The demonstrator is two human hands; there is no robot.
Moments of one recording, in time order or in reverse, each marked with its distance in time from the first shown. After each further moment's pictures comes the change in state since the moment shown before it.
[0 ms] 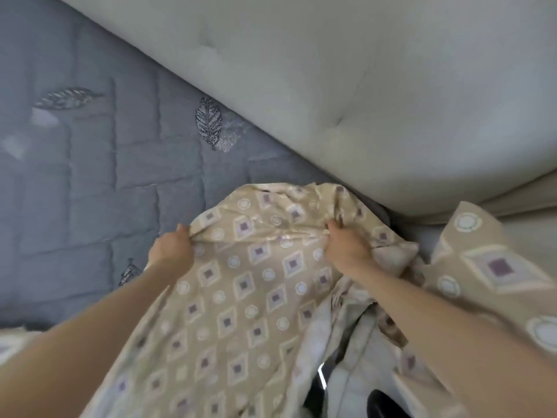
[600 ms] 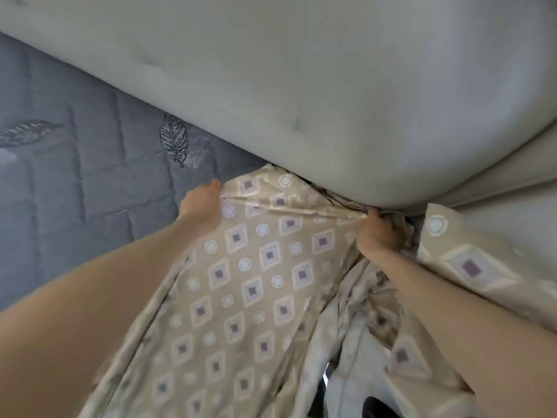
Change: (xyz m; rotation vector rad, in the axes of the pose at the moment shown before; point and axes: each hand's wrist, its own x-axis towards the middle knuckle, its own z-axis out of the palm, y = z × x) left_hand 0.045 0.117 -0.069 0.026 0.167 0.313; right_hand 0.012 0.072 -0.022 0.236 0.167 0.477
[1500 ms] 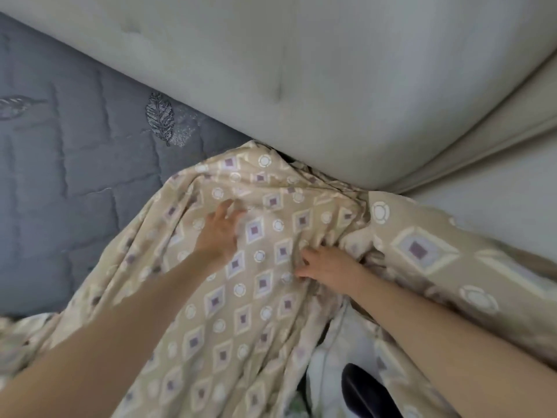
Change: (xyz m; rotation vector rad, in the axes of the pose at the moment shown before) left_hand -0.078 0.035 0.073 -0.265 -0.058 0.143; right_hand -0.073 0.017 0.030 -0.750 -0.390 -1.136
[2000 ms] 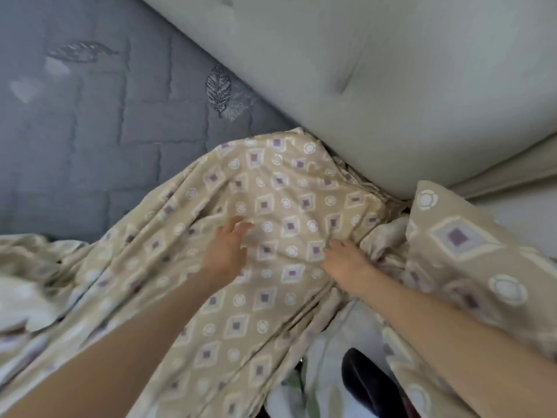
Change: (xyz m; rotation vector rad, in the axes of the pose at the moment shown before) left_hand -0.083 -0.027 0.037 -0.167 0.092 -0.113; right_hand 0.002 -0.024 -0.009 -0.336 -0.176 0.070
